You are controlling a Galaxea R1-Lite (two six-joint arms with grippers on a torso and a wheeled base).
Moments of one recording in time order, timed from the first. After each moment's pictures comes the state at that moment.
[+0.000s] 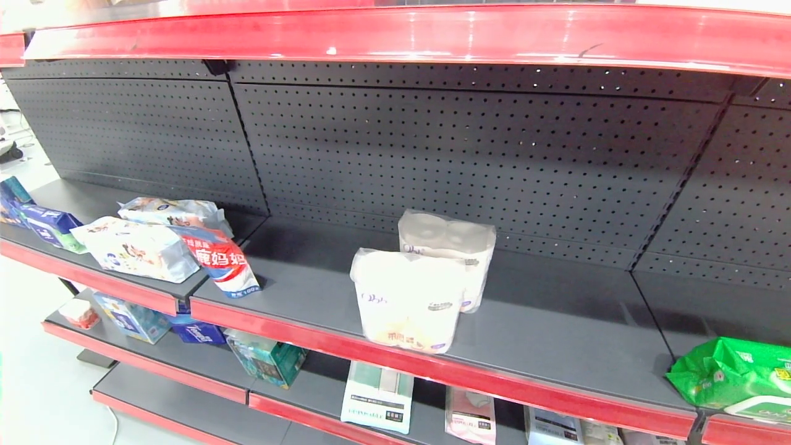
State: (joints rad) left arm -0.04 0.07 0.00 0.00 -0.02 0.00; right arm 0.00 0.01 0.00 0.00 -0.04 0.00
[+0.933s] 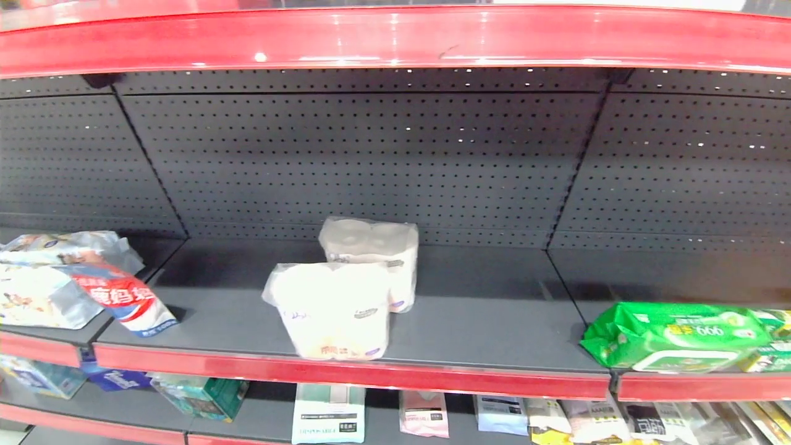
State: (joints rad) left arm -0.04 0.07 0.00 0.00 -0.02 0.00; right arm 0.00 0.00 0.00 0.00 -0.03 0.00
